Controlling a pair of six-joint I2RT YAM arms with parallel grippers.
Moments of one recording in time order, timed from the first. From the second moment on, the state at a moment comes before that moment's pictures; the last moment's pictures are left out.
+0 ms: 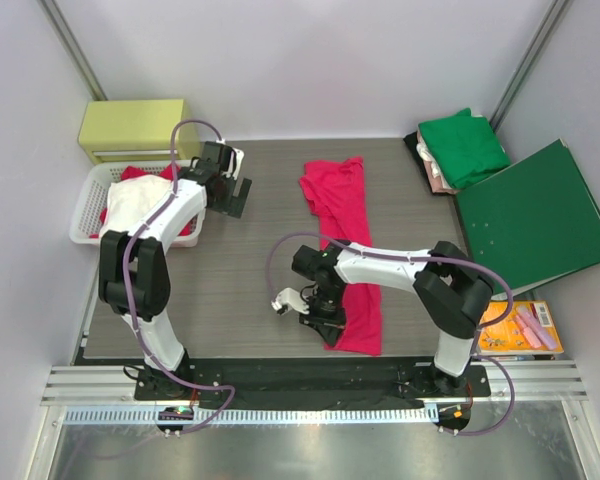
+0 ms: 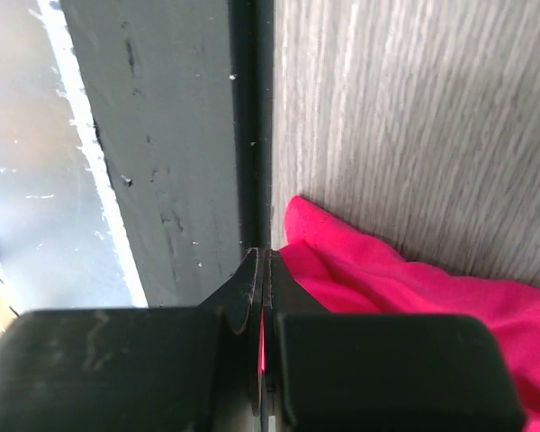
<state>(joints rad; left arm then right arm) -0.26 1.80 1.46 -0.63 -0.22 0.11 0.95 1.81 1.16 -0.99 -0.58 -0.59</state>
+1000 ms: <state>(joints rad) -0.43 2.18 1.99 -0.80 0.12 0.19 0.25 1.33 1.06 -0.45 -0.18 -0.40</state>
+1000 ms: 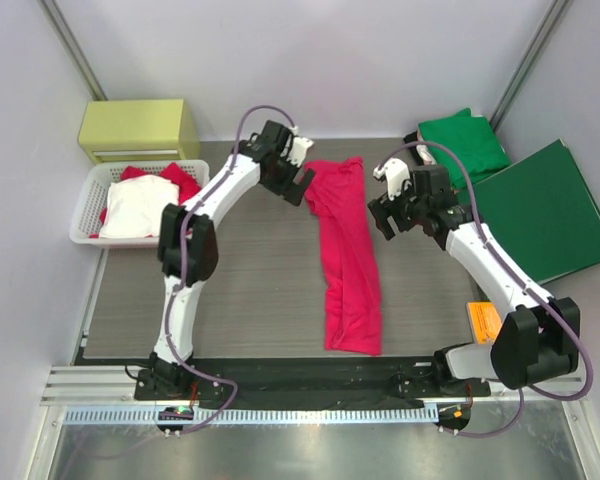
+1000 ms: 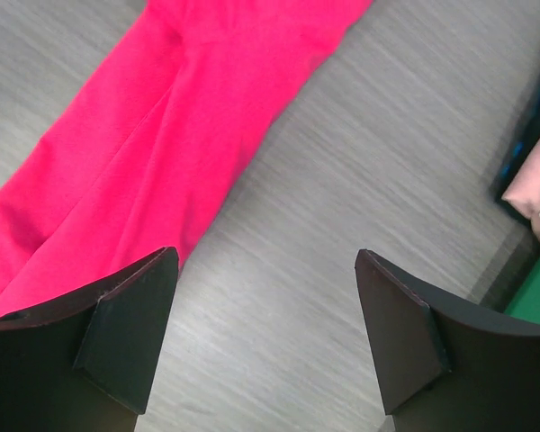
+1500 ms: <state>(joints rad) -0.41 2.44 2.17 -0.84 0.11 0.18 0.20 1.95 1.55 -0.33 -0.22 -0.29</state>
